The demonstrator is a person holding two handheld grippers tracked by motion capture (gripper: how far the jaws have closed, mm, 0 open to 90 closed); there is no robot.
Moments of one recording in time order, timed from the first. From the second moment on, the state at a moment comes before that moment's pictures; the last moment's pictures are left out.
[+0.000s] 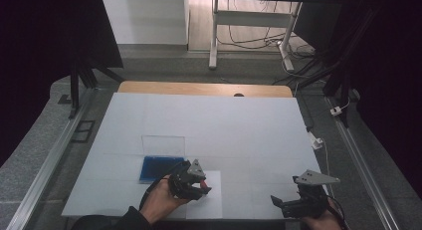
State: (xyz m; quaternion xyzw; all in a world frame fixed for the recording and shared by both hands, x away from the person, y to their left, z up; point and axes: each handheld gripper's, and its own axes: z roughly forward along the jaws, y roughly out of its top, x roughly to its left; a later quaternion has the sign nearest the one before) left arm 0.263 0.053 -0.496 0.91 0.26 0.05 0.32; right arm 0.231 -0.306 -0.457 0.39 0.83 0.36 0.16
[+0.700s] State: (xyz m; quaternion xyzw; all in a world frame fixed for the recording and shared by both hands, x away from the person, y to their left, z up) left arm 0.253 0.048 -0.507 0.90 0.27 0.07 0.32; right arm 0.231 -0.305 -0.457 0.39 0.83 0.36 0.16
